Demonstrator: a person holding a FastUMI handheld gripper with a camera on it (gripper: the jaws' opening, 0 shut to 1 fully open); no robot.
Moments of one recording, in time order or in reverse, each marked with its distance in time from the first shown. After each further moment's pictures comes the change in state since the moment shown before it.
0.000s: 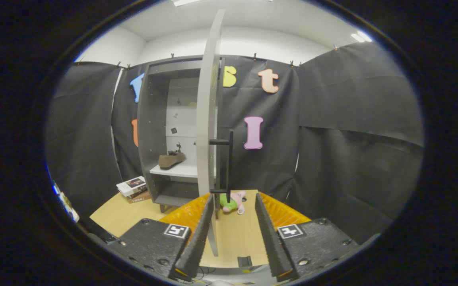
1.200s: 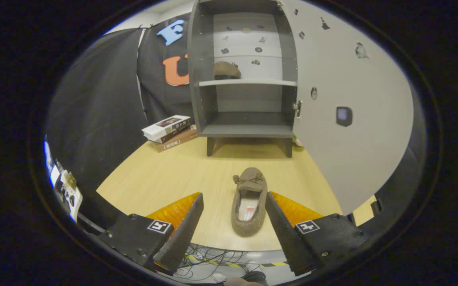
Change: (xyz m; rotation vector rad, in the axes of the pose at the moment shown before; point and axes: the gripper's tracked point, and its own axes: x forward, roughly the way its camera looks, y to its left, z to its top) arm 0.130 0.250 -0.307 -0.013 0.416 0.226
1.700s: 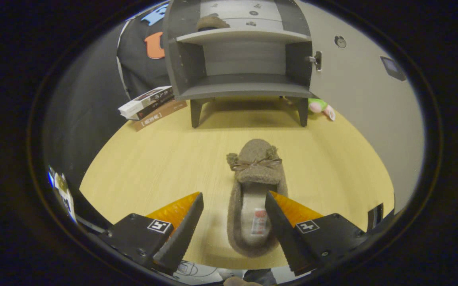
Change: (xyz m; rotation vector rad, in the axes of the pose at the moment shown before) arm 0.117 -0.017 -0.031 0.074 0.182 -0.031
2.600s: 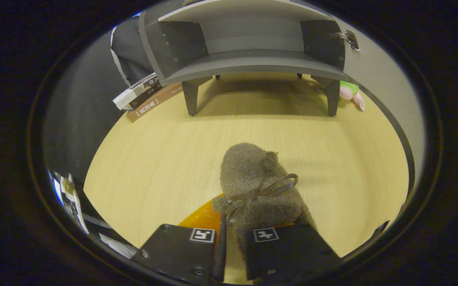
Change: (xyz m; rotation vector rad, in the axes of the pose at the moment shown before) arm 0.054 0.006 0.006 -0.037 0.192 0.105
